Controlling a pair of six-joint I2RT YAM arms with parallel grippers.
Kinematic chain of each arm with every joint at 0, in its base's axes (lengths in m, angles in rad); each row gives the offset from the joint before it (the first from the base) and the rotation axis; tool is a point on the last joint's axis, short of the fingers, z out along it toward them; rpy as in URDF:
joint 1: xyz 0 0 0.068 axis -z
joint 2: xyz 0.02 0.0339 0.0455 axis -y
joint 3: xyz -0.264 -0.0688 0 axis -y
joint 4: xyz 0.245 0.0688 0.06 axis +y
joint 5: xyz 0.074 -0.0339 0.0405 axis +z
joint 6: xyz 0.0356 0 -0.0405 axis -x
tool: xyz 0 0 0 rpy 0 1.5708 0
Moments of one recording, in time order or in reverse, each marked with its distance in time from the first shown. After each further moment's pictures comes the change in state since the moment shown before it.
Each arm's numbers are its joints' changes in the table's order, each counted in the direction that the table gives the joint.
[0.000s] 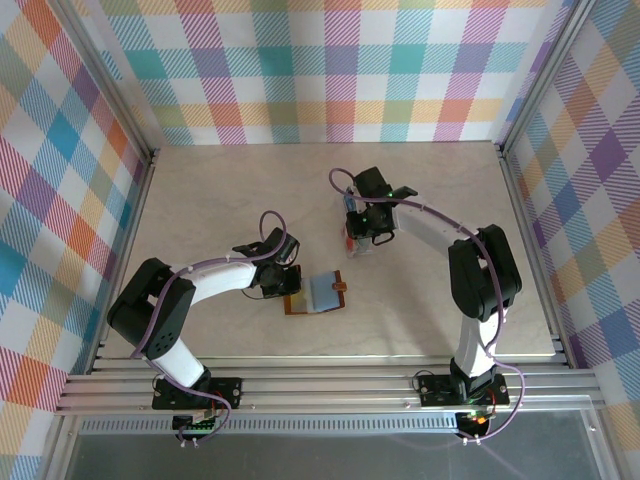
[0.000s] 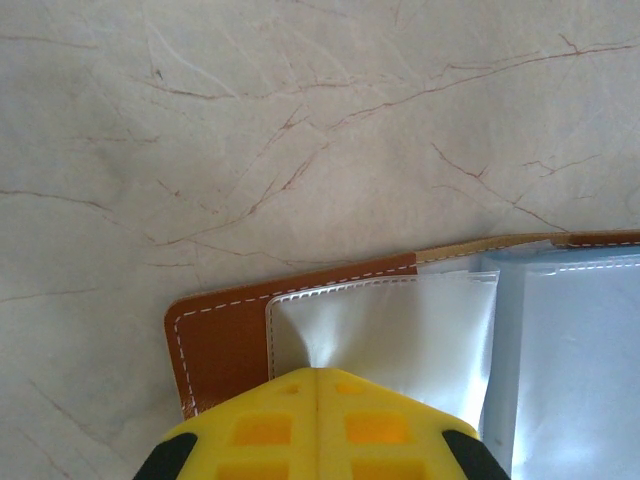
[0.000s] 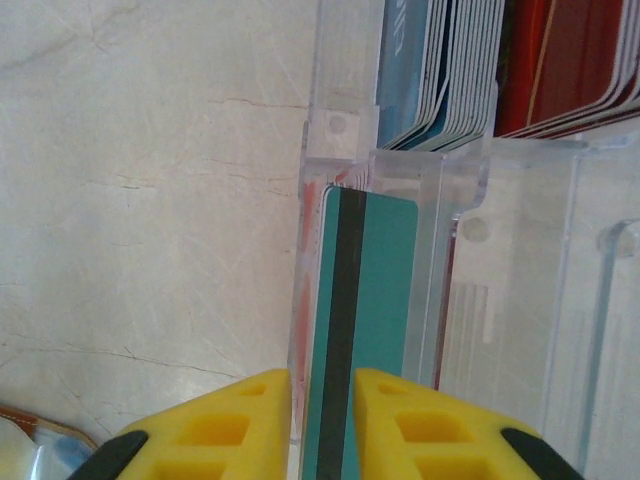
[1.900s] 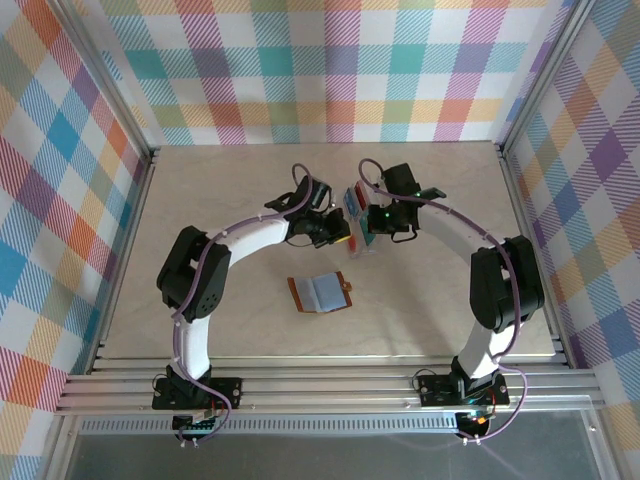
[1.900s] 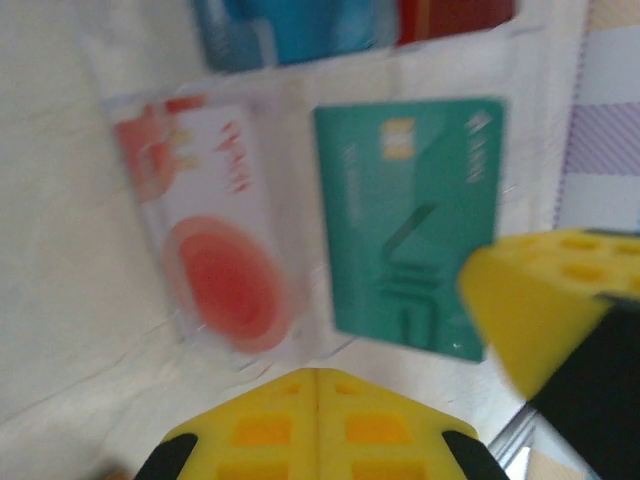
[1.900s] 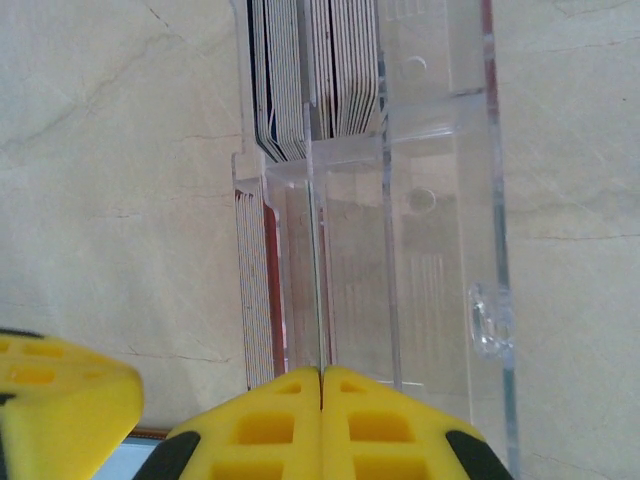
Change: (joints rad) left arm 0.002 -0.352 0.602 -0.113 -0.306 0.171; right arm 0.121 0.132 -0.113 -0.048 0.088 -0.054
